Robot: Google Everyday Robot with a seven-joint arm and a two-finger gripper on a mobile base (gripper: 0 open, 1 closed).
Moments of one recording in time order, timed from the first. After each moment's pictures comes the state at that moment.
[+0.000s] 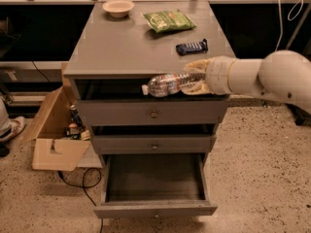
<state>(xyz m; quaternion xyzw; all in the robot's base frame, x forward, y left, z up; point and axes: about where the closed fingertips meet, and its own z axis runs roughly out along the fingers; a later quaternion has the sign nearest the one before) 0.631 -0.105 0.853 -0.68 0.50 -0.09 0.53</state>
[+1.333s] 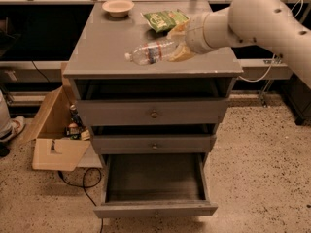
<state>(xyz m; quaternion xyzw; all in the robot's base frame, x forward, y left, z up) 0.698 -0.060 0.920 -0.68 0.53 -0.09 0.49</state>
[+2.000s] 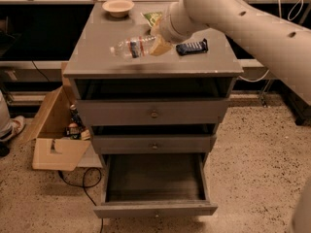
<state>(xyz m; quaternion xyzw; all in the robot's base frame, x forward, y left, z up) 0.742 -0.009 0.912 -0.67 0.60 -0.09 0.43</state>
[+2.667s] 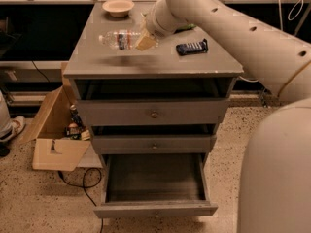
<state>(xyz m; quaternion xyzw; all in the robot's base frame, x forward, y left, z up) 0.789 0.028 0.905 -0.61 0.65 -0.04 0.45</state>
